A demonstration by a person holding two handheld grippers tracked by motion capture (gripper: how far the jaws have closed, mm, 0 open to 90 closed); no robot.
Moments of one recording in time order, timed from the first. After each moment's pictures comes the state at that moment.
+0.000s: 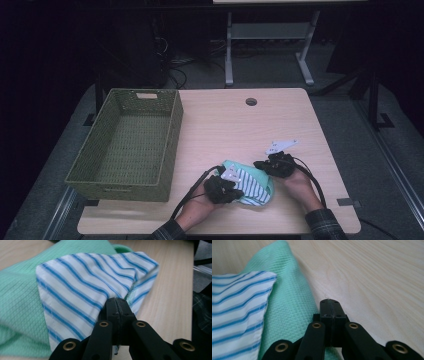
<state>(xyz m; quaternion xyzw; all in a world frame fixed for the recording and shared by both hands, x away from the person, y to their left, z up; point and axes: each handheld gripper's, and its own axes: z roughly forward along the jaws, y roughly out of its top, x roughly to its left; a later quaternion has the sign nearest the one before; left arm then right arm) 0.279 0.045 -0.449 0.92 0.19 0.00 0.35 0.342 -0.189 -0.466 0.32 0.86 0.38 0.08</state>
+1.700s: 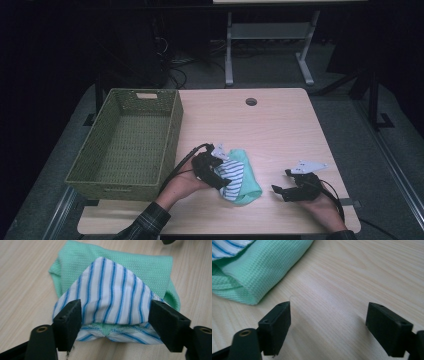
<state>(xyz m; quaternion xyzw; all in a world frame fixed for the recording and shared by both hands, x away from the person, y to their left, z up) 0.326 0.069 -0.416 0.94 0.17 0.04 0.29 0.278 -0.245 -0.477 0.38 0.83 0.38 0.13</state>
